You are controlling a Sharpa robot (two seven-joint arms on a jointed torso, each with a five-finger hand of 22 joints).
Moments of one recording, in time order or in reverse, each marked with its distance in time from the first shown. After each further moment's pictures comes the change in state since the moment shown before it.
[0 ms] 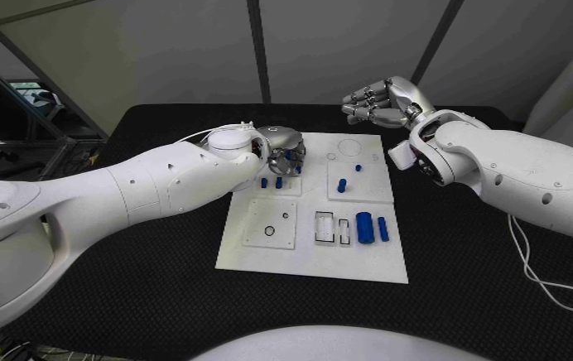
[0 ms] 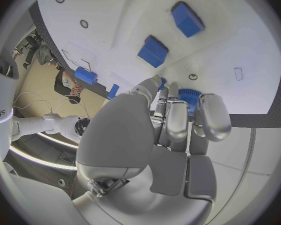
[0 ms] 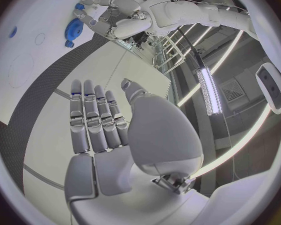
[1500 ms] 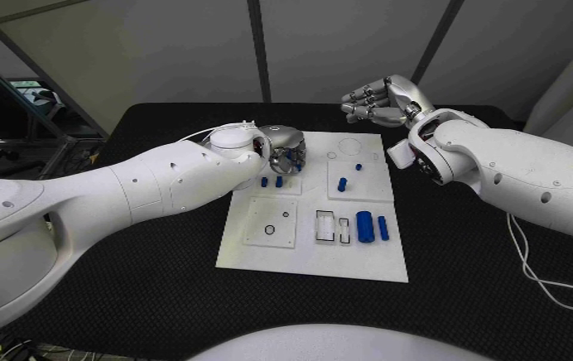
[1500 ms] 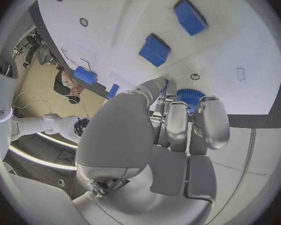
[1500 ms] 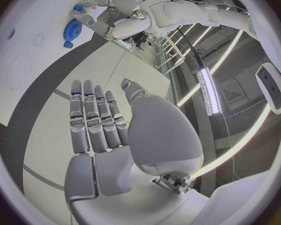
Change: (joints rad) left arm -0.003 0.008 0.003 -0.006 -0.001 0.004 -0.004; left_hand 0.007 0.006 0.131 -0.051 -0.008 0.072 -0.007 -0.046 -0.014 0.130 -0.017 -0.082 -0.013 0.007 -0.007 0.019 -0.030 -0.002 0.007 0.000 0.089 0.026; right arm 0.000 0.004 0.000 -0.001 0.000 0.000 0.000; right_hand 0.000 0.000 0.000 0.000 0.000 0.000 0.000 0.000 0.000 0.000 0.000 0.000 0.000 0.000 0.000 0.000 0.000 0.000 0.000 0.000 -0.004 0.000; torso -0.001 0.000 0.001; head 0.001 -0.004
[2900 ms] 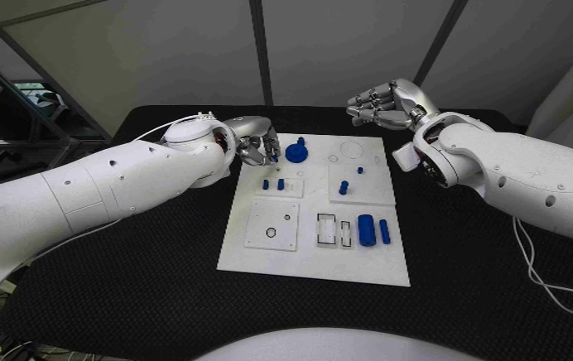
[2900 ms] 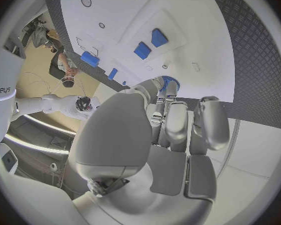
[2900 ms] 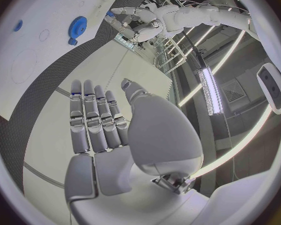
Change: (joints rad) left arm -0.008 -0.214 0.085 0.176 0.104 -0.005 -0.043; left_hand -0.035 -0.008 0.010 -0.004 0.000 0.014 0.004 -0.005 -0.002 0.013 0.003 -0.034 0.000 0.000 0.000 0.000 -0.020 0.000 0.003 -0.003 0.004 0.000; right arm 0.000 -0.007 0.000 -0.016 0.000 0.002 0.000; right_hand 0.000 0.000 0.000 0.000 0.000 0.000 0.000 0.000 0.000 0.000 0.000 0.000 0.000 0.000 0.000 0.000 0.000 0.000 0.000 0.000 0.000 0.000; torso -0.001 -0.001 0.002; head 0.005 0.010
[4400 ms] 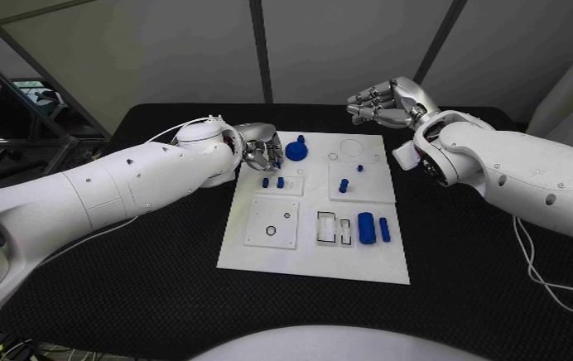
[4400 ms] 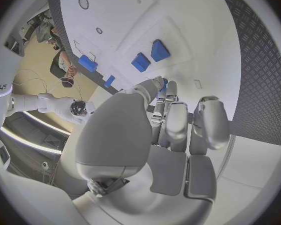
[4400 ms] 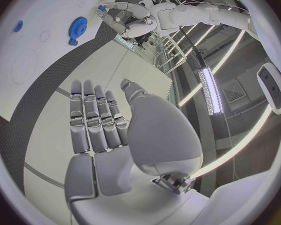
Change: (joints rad) left arm -0.020 0.061 -0.001 -0.078 0.025 0.065 -0.011; left_hand 0.000 0.000 0.000 0.000 -0.004 0.003 -0.004 0.000 -0.001 0.007 0.000 -0.004 0.002 0.000 0.000 0.000 -0.008 0.000 0.000 0.000 -0.008 0.000; right arm 0.000 0.003 0.000 0.000 0.000 0.001 0.000; right_hand 0.005 0.005 0.000 0.000 0.000 0.000 0.000 0.000 0.000 0.000 0.000 0.000 0.000 0.000 0.000 0.000 -0.002 0.000 0.000 0.000 0.000 -0.002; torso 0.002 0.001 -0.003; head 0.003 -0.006
